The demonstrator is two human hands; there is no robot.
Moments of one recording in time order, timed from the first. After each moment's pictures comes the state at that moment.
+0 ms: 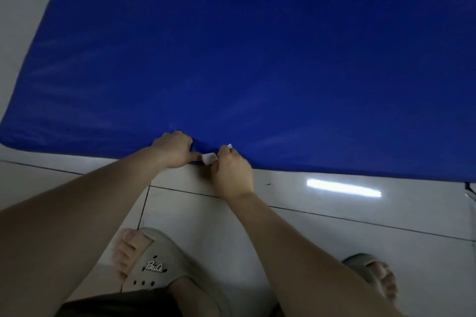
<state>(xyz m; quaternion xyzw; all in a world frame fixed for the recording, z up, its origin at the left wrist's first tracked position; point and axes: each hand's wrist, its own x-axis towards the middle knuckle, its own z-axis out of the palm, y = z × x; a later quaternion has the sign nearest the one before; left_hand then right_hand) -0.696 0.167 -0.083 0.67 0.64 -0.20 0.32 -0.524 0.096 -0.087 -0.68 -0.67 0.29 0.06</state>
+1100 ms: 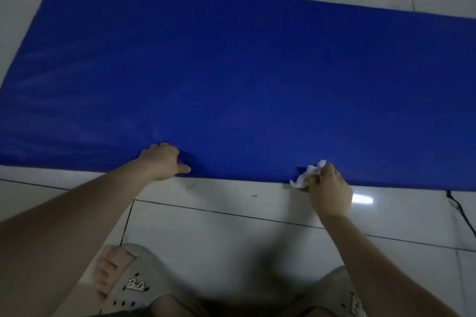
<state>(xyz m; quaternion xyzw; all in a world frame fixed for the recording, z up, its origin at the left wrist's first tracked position) -0.685 0.167 -0.073 0.65 0.65 -0.23 0.33 -0.295 0.076 -0.092 -0.84 -0.52 0.13 0.08</state>
